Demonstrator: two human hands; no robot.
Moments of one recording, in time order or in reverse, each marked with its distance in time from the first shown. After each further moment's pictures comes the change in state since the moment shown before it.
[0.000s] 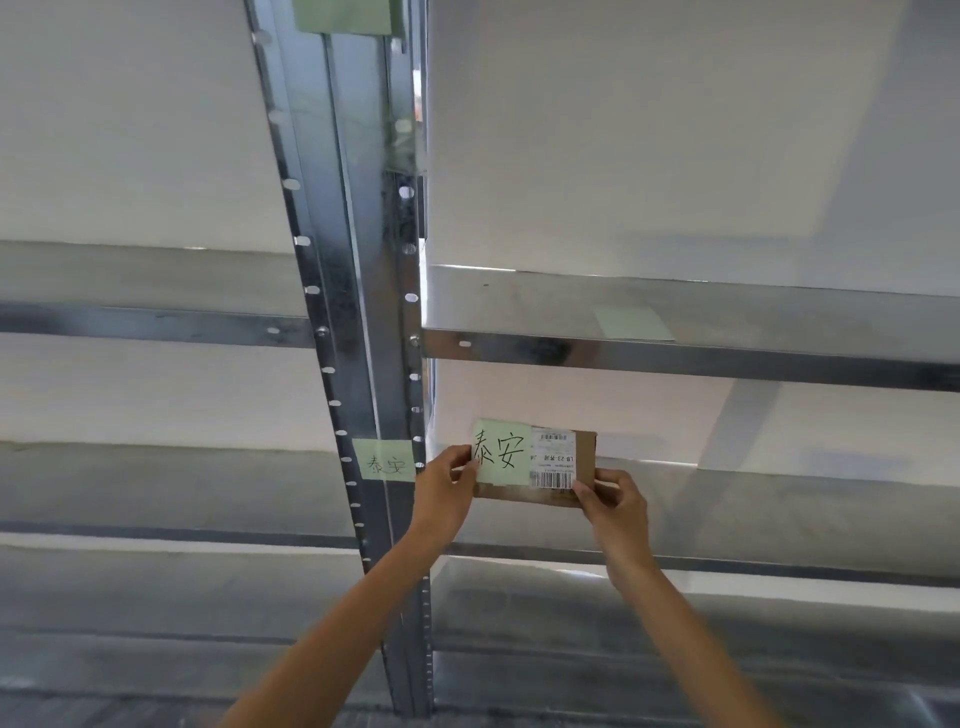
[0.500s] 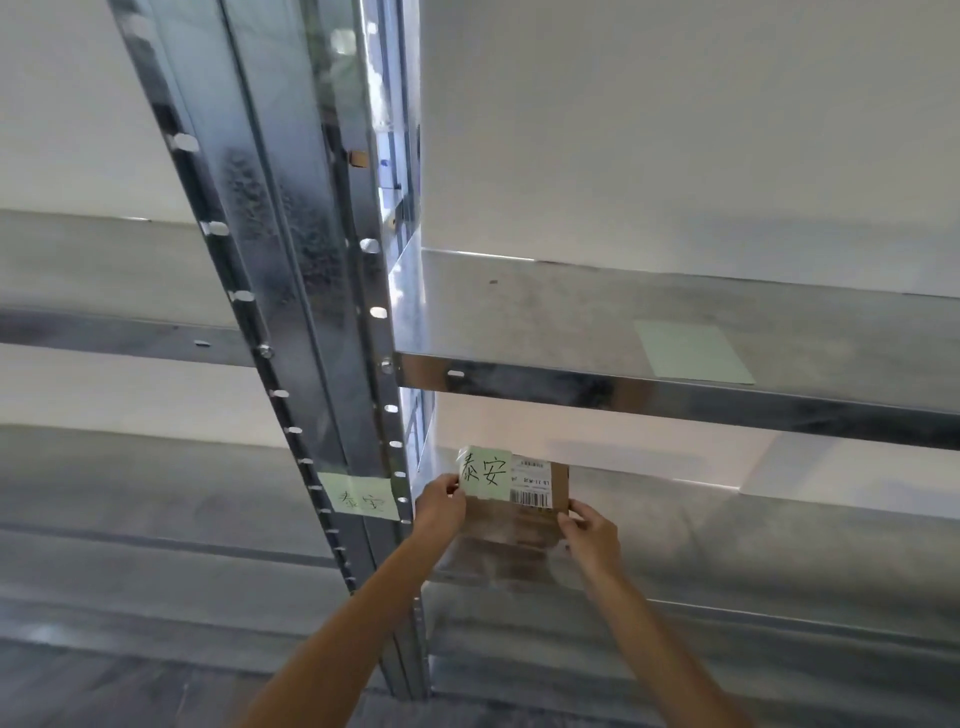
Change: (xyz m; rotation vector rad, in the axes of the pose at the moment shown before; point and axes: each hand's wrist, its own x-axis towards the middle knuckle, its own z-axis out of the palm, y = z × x) left_hand 0.098 -0.068 0.045 0.096 -0.044 -0.376; right_hand 0.096 0.058 0.054 -0.269 -0.153 0.178
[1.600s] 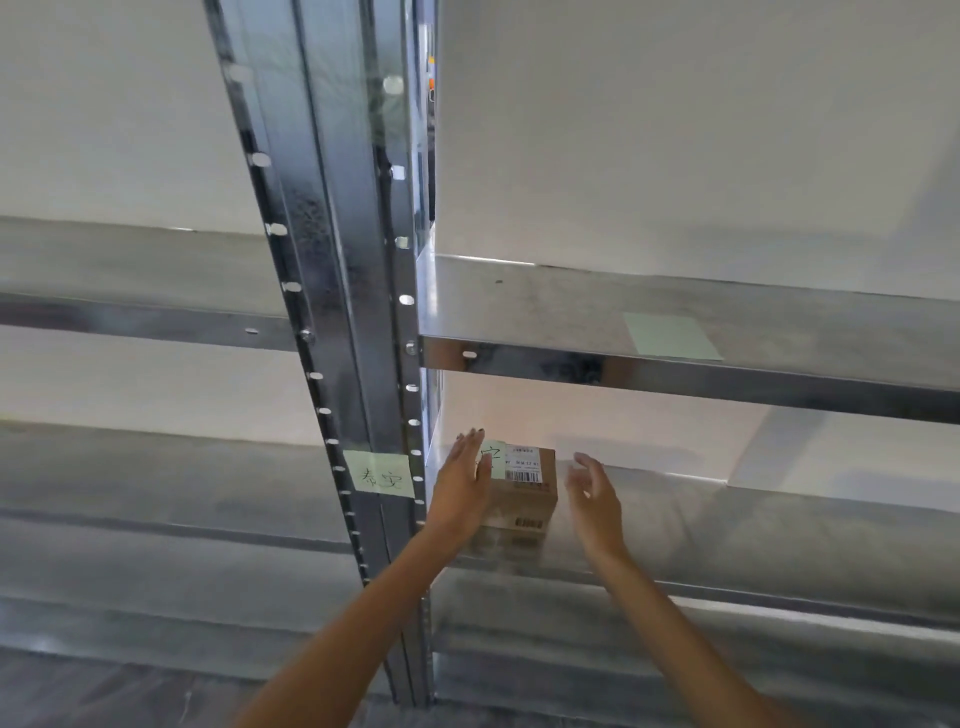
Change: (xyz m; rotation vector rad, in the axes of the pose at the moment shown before) left_hand -0.056 0.022 -0.011 0.082 0.023 0.371; right_hand -0.044 -0.033 -0.010 -0.031 0.063 -0.243
